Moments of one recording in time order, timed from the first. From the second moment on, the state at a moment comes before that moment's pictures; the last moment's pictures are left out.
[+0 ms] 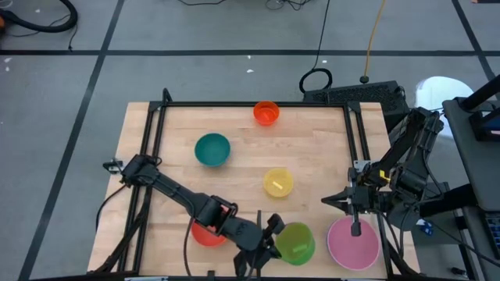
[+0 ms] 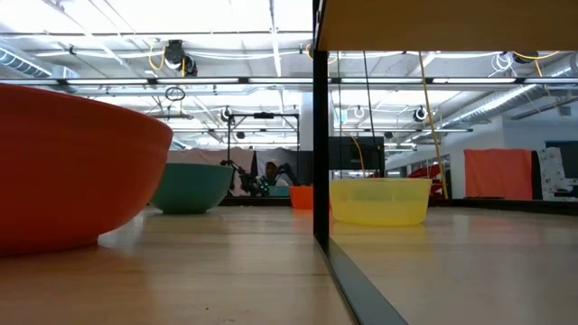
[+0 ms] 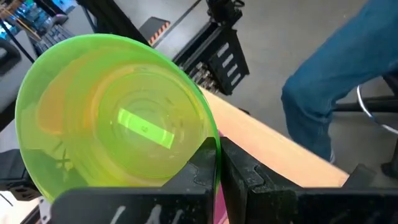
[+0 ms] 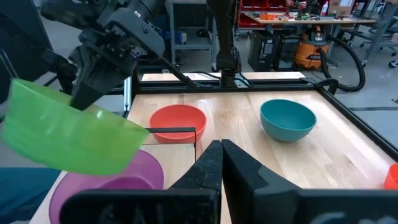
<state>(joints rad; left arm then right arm) -0.50 2.04 1.99 -0.48 0.00 0.52 1.02 0.95 0.94 -0.50 1.02 0.48</state>
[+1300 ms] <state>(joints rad) -0.50 2.04 1.99 -0.47 0.03 0.37 1.02 0.95 0.94 -0.49 1.02 0.48</state>
